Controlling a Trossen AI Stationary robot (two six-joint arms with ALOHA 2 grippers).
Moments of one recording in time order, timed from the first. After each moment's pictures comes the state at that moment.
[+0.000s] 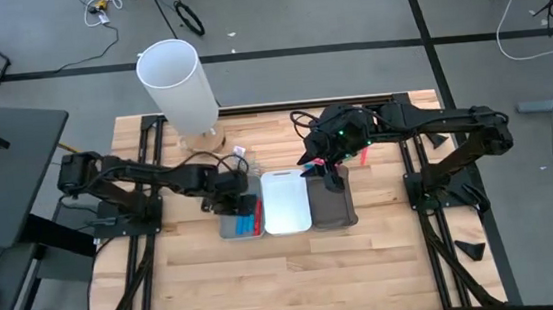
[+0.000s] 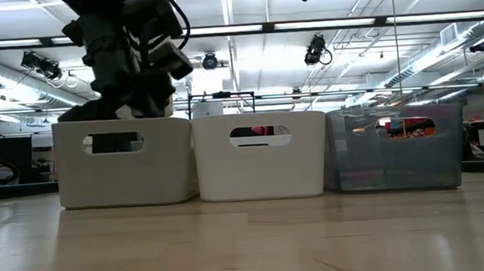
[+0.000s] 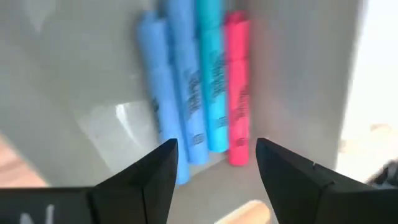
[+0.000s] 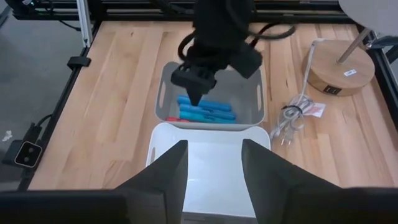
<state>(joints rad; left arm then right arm) 0.01 1.49 0.84 -0.45 0.19 -1.32 -0.05 1.45 1.52 -0.79 -0.17 -0.07</state>
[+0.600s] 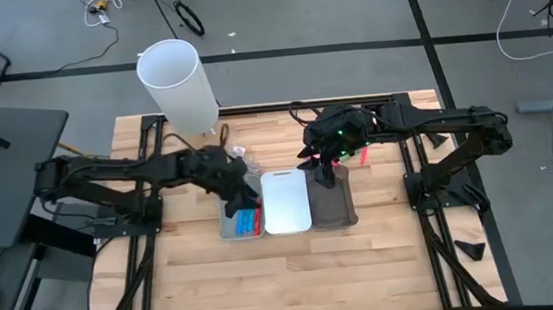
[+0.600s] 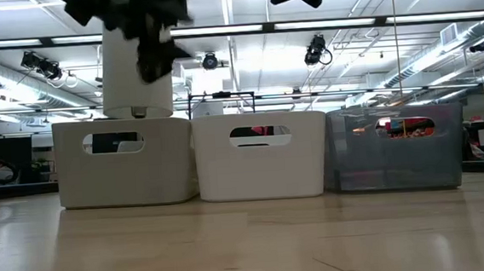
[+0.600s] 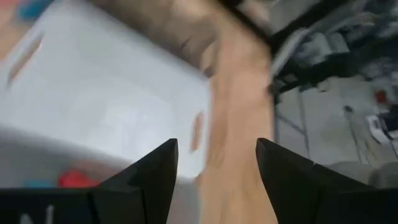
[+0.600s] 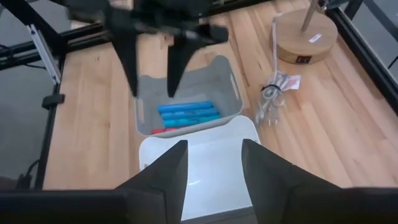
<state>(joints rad) 0.07 1.27 0.84 -0.11 0.35 -0.54 -0.05 1.45 1.52 -0.79 -0.06 0.19</state>
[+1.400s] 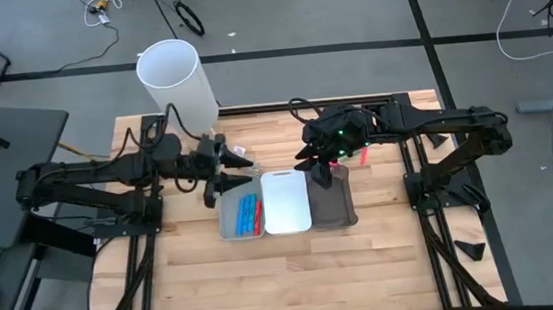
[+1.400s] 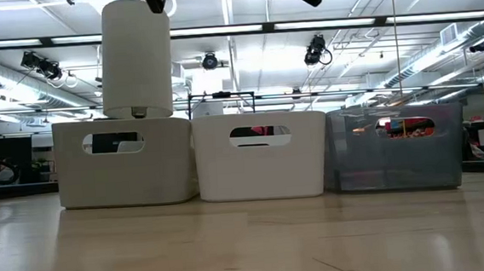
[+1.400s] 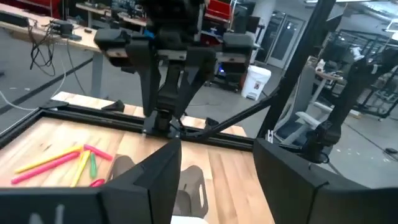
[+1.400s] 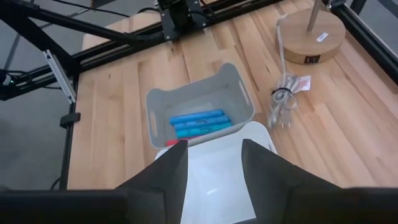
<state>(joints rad) 0.06 1.02 0.84 0.16 0.17 -0.26 -0.05 1.45 1.52 -0.75 -0.07 0.28</state>
